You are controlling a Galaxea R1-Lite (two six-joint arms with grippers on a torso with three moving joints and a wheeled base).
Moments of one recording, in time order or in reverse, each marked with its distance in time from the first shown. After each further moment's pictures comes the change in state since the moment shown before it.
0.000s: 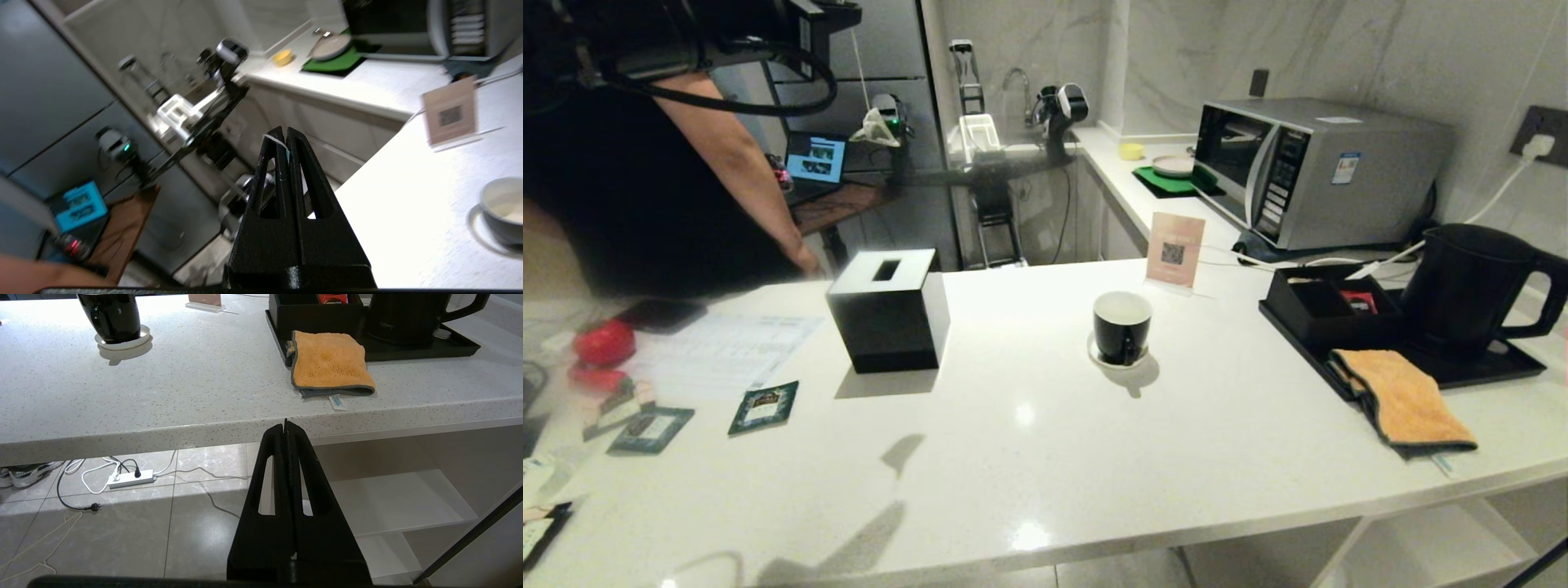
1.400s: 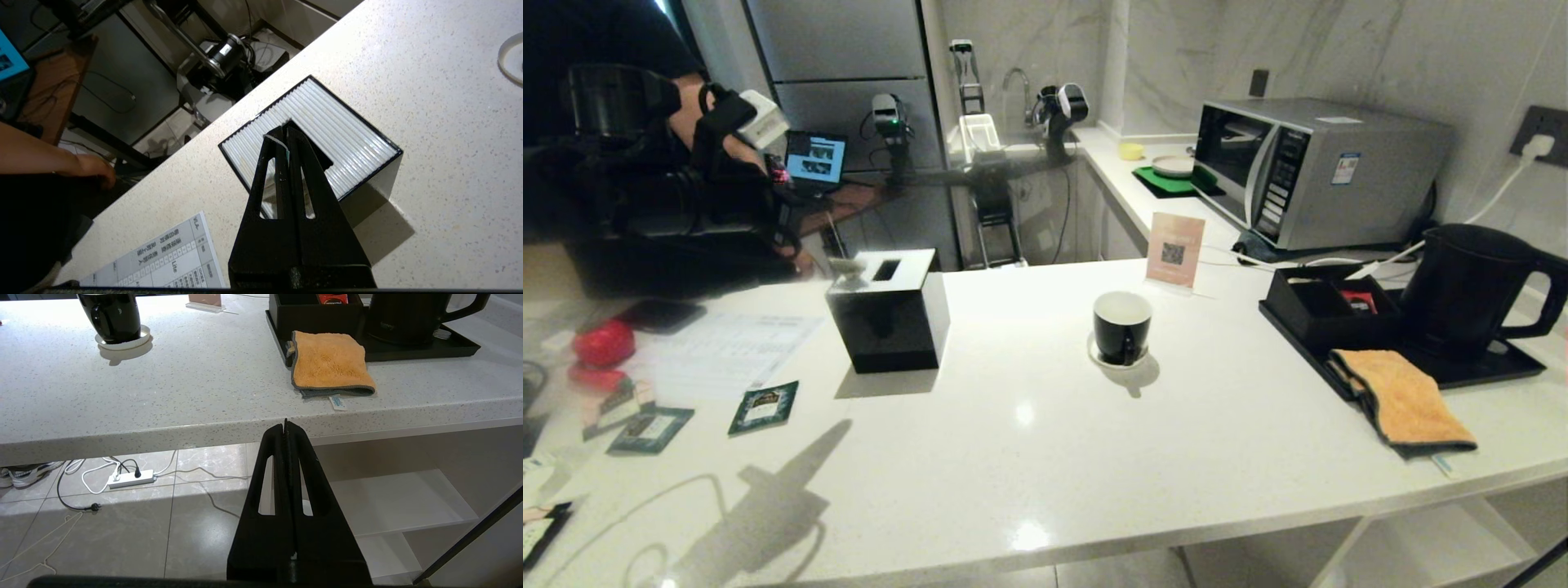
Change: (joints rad) left arm 0.224 0.041 0.393 0.013 -0.115 0.073; right arm 0.000 0.000 0.000 0.000 0.000 0.000
